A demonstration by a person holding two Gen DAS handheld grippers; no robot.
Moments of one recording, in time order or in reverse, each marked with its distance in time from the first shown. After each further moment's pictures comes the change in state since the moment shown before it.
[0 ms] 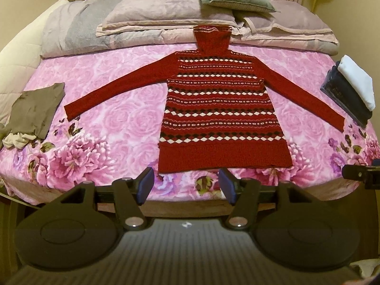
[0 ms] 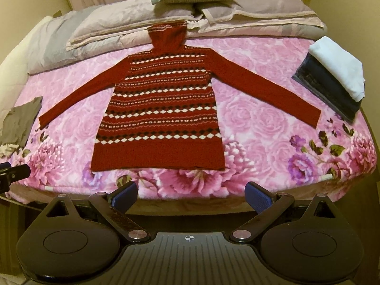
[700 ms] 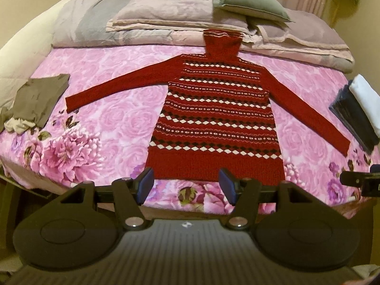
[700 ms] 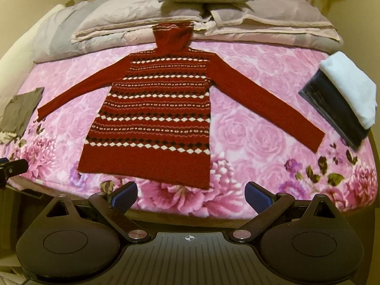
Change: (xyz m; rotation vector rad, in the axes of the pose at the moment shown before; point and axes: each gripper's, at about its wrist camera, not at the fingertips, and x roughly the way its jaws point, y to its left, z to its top) left arm 0.019 -0.044 0.021 -0.128 -0.006 0.056; right arm 0.025 -0.048 0.048 -0.113 0.015 0.037
